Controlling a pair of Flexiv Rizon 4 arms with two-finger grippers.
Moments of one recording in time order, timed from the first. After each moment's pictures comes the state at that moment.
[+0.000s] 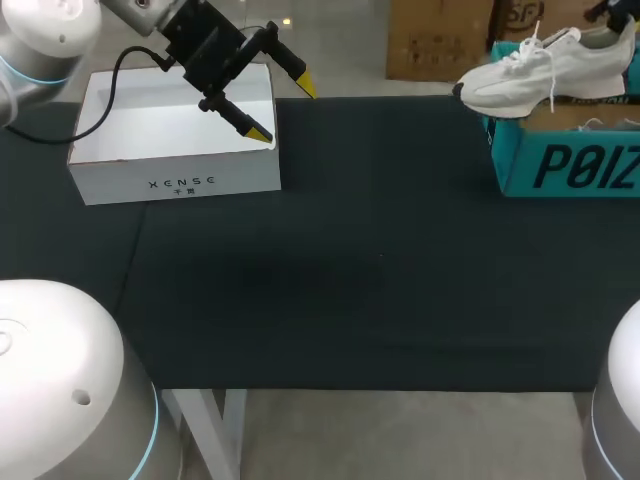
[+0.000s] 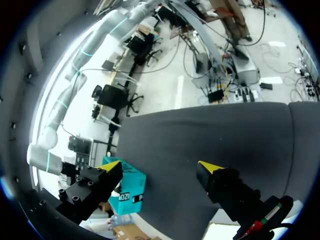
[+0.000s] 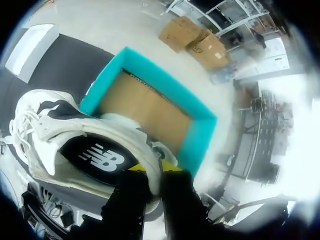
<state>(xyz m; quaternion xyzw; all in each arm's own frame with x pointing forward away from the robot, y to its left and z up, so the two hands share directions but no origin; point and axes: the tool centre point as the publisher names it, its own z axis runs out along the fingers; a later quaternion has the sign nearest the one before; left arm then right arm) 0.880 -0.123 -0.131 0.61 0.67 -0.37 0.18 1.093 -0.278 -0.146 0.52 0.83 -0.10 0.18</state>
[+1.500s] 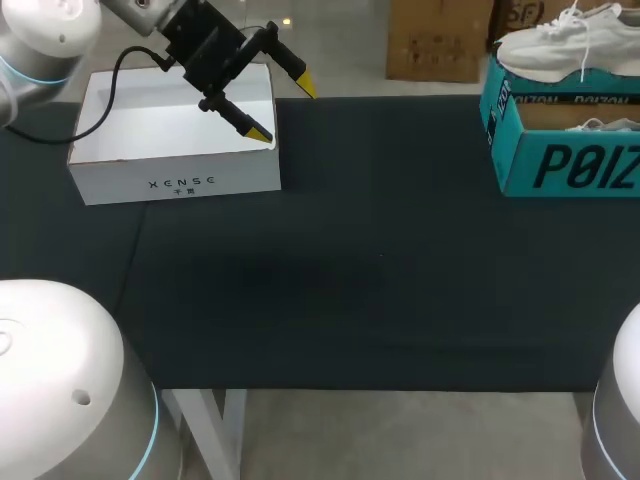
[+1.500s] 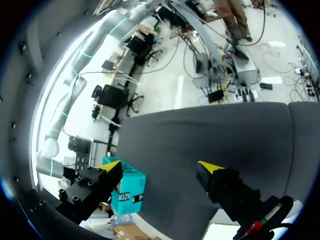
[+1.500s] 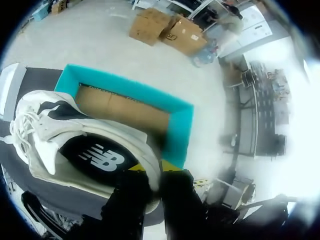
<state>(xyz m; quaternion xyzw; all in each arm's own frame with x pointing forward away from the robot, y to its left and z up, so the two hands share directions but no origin) 0.880 -0.123 -0.131 0.61 0.67 -0.37 0.18 1.139 -0.358 -0.145 0.62 0.76 -0.09 0.18</state>
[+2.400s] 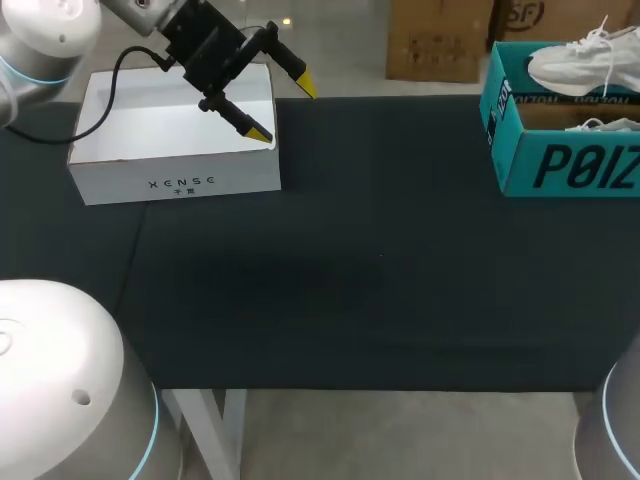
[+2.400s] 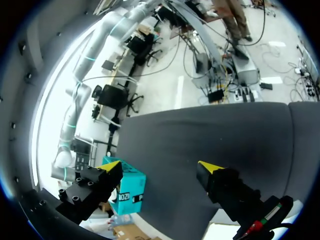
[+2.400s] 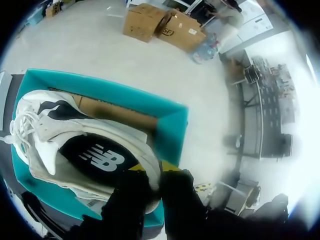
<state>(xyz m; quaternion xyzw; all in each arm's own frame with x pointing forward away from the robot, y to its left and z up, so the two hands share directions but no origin) 0.880 -0.123 -0.131 0.61 0.67 -0.37 0.18 1.189 -0.446 -0.223 0.63 0.76 -0.08 0.17</state>
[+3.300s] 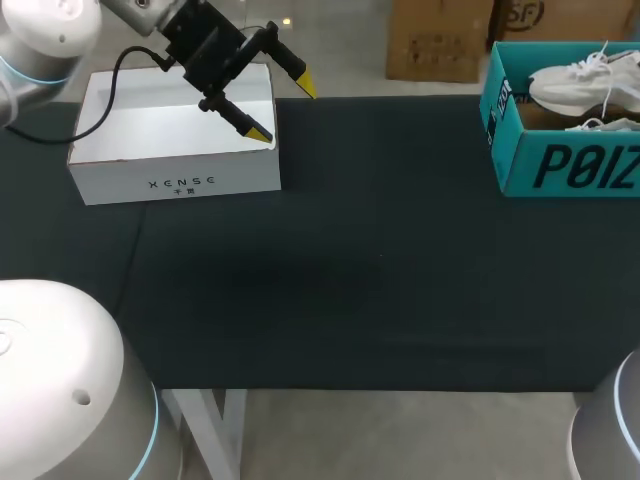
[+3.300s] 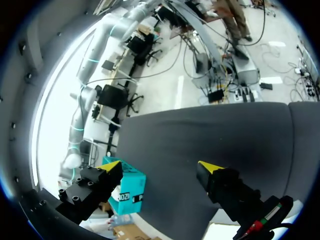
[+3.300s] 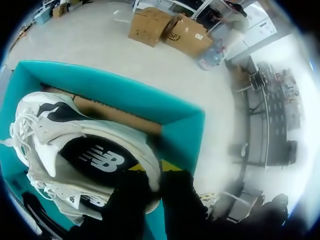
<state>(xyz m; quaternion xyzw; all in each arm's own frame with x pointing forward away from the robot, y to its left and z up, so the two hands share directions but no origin) 0.880 -0.123 -0.131 0.61 0.67 -0.37 0.18 1.204 -0.464 -0.282 0.61 0.77 -0.05 0.18</state>
